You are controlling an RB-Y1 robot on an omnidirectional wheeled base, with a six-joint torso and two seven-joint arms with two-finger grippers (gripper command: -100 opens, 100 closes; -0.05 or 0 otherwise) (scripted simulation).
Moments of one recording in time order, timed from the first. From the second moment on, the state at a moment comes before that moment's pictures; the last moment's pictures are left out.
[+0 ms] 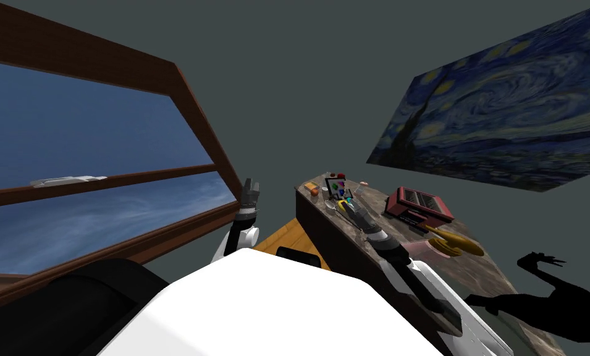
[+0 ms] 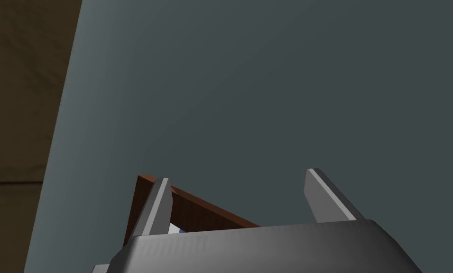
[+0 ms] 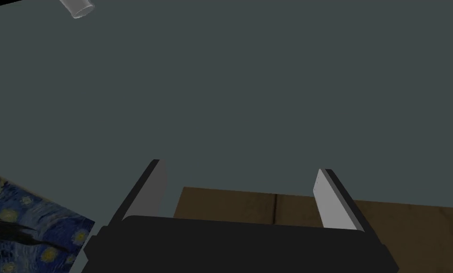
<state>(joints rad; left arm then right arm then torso) 0.47 -0.03 0.04 -2.24 -0.04 -0.51 -0.05 0.42 -0.57 -0.10 -1.95 0.33 -0.63 0.25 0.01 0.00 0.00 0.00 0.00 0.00</state>
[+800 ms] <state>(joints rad) 0.47 -0.03 0.04 -2.24 -0.04 -0.51 -0.05 0.38 -0.78 -0.05 -1.82 0.50 -0.63 0.35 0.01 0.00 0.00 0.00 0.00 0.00</state>
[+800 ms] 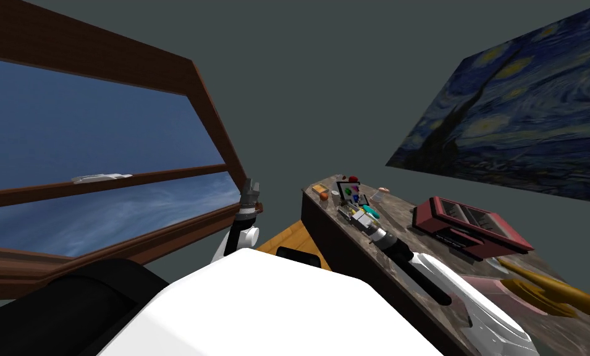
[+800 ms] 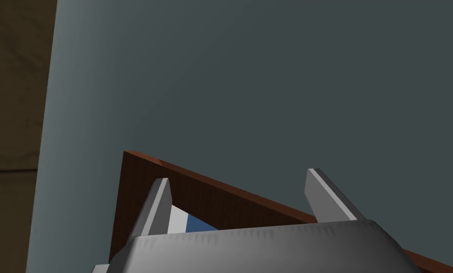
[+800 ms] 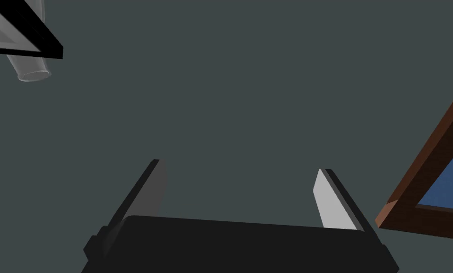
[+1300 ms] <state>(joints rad) 0.47 -0.03 0.04 -2.24 -0.04 -0.51 -0.05 0.35 -0.91 -0.02 -1.74 0.57 -0.64 0.40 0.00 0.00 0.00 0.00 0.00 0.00</state>
